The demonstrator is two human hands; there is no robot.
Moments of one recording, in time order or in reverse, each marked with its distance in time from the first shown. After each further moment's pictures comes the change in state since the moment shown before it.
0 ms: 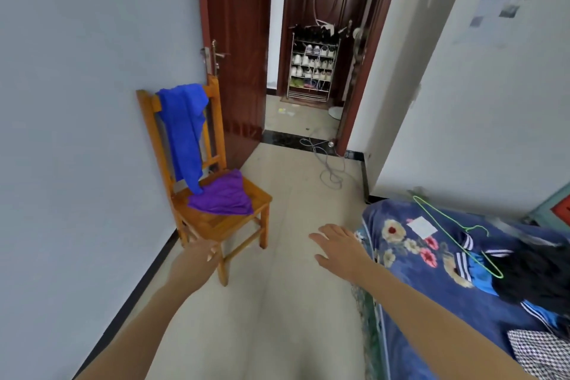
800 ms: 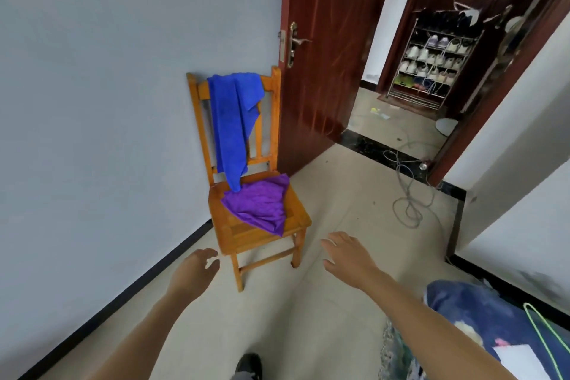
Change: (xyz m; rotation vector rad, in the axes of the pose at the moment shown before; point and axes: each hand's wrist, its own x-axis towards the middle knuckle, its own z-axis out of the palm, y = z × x) left_hand 0.174 0.048 0.063 -0.119 0.158 -0.455; right_hand 0.248 0.155 0.052 0.072 -0.255 -0.319
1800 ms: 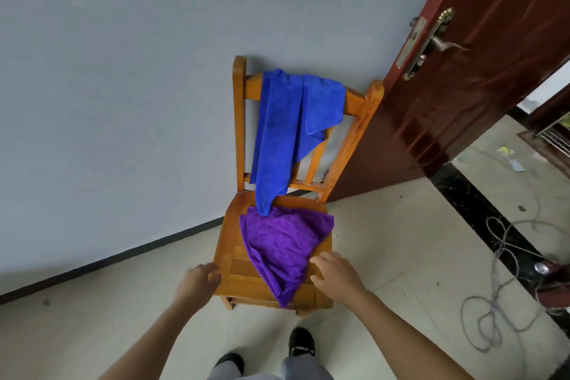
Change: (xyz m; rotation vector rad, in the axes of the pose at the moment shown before) left_hand 0.263 0.014 0.059 -0.175 0.001 -0.555; right_hand 0.374 0.079 -0.013 0.028 -0.277 -0.353
